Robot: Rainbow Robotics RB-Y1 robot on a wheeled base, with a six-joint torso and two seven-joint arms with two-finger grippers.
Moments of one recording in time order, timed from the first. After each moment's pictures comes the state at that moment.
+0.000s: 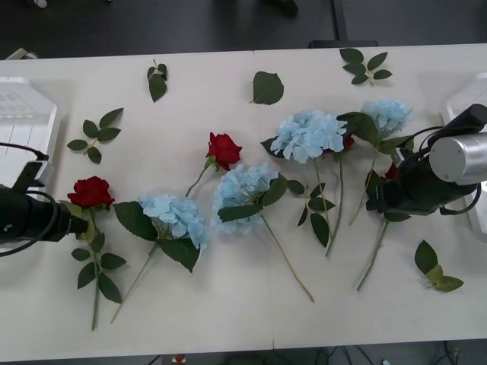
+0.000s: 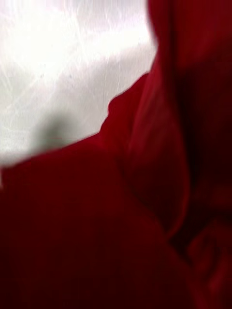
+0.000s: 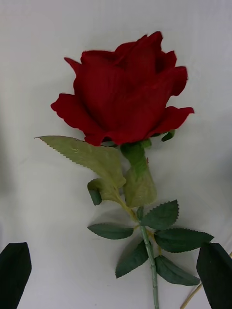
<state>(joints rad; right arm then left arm) -0.52 -0.73 0.37 -1.26 -0.90 1.27 1.31 -0.05 0.98 -0.12 -1.86 0.95 1.23 -1.30</state>
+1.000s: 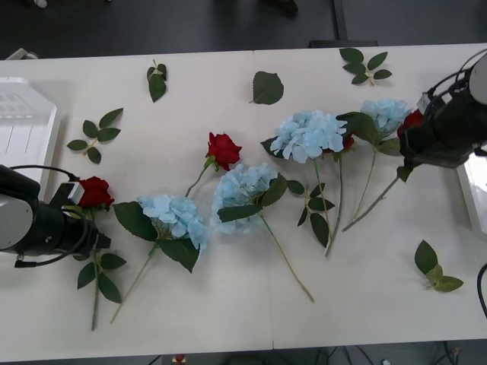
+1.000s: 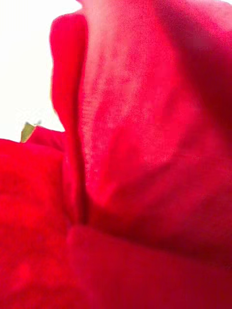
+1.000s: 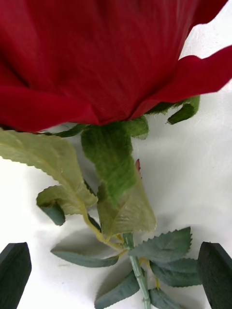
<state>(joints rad) -0.71 -0.73 0.15 -1.25 -0.85 1.57 1.31 -0.15 0.86 -0.27 -1.68 0.86 1.22 -1.30</state>
